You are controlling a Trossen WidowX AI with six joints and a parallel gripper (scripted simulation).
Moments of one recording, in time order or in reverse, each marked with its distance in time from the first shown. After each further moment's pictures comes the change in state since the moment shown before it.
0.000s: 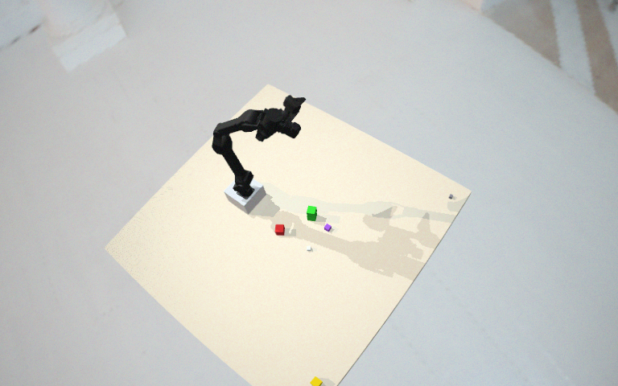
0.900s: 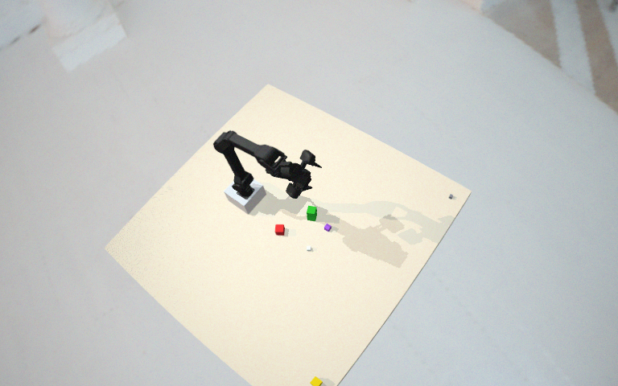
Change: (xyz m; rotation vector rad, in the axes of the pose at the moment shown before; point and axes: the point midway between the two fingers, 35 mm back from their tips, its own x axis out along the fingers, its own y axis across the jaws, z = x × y) arm -0.055 -0.170 0.205 -0.543 -0.490 -0.572
